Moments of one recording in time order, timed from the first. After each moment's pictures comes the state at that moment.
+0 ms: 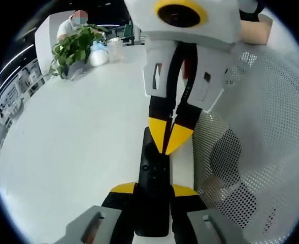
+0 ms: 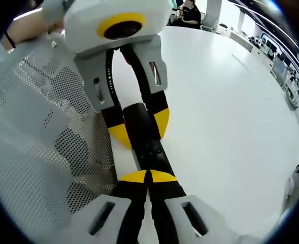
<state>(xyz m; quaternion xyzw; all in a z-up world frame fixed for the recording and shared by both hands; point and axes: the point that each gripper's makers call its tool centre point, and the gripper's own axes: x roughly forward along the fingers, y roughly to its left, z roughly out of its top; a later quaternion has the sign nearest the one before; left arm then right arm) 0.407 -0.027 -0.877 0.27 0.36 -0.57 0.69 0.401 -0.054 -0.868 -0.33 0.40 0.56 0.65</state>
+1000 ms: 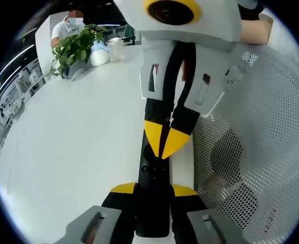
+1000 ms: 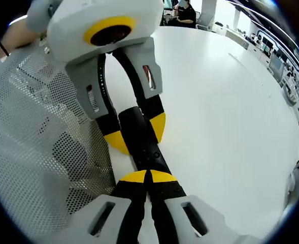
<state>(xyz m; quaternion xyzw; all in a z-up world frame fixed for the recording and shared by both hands) 0.407 -0.027 -0.877 0.28 0.36 -0.57 0.69 0.407 -0.047 -0.868 -0.32 0.41 0.55 0.66</state>
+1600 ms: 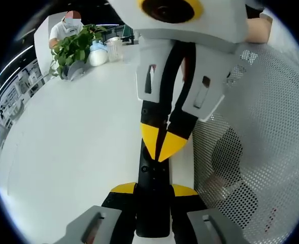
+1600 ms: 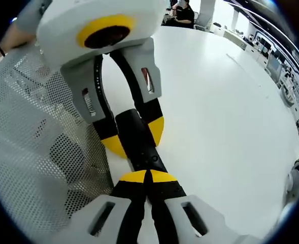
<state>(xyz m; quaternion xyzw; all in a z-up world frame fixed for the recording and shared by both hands) 0.407 -0.027 -0.876 0.28 0.36 -0.57 0.68 0.410 -0.046 -0.868 -0.31 0.40 0.54 0.67</state>
